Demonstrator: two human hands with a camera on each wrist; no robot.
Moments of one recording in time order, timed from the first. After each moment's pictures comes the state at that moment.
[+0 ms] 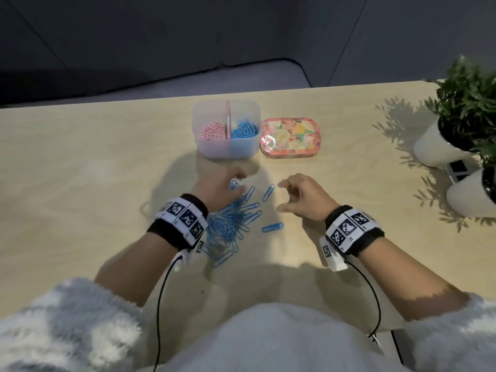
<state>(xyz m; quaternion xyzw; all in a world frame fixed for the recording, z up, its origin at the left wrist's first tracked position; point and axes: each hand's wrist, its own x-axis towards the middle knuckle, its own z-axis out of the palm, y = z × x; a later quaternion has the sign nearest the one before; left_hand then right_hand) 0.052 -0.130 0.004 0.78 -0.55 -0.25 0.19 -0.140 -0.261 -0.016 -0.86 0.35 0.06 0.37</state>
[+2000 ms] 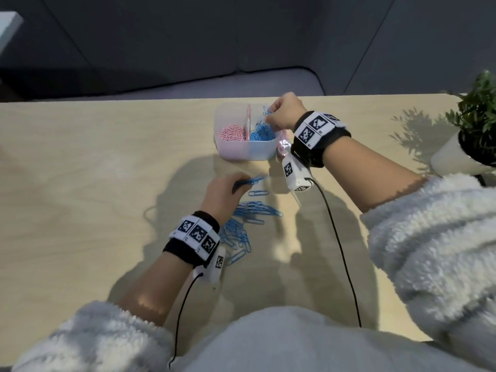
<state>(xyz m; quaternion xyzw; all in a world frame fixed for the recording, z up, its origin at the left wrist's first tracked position) 0.040 -0.102 -0.001 0.79 -0.42 -0.22 0.37 0.022 -0.316 0.061 -0.81 0.44 -0.04 0.39</state>
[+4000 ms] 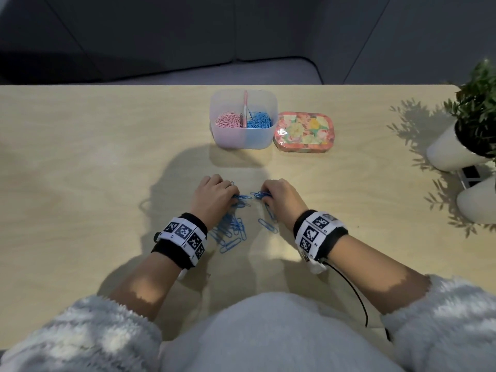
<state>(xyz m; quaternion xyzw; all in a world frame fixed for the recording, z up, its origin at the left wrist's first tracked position) 0.042 -0.073 -0.024 0.78 -0.62 -0.03 -0.02 -0.094 -0.201 -0.033 -0.90 0.31 0.04 0.31</state>
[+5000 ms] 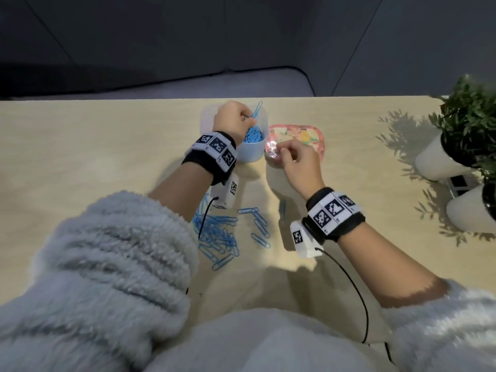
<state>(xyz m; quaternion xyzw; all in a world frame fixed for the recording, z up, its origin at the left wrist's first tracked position) 0.094 -0.232 0.043 0.84 -0.37 -0.19 0.35 -0.074 -0.264 0.018 -0.76 0.40 -0.25 0.44</state>
